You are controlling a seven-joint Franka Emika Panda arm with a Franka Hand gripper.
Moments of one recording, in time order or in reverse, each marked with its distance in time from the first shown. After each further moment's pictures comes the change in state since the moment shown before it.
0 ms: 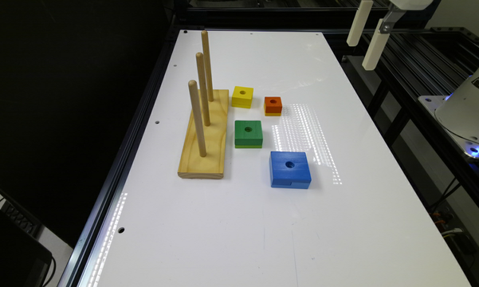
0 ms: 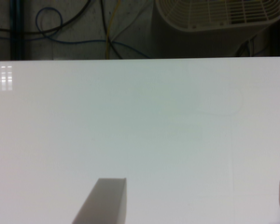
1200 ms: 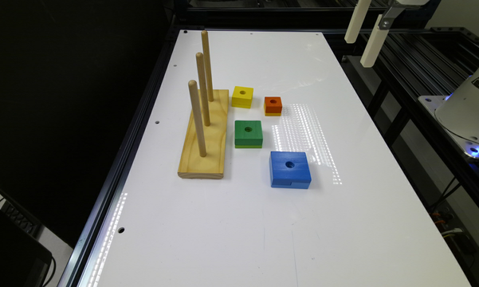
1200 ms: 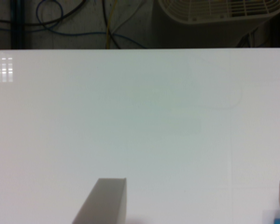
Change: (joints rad) arm 0.006 -0.002 0.006 0.015 0.002 0.007 0.000
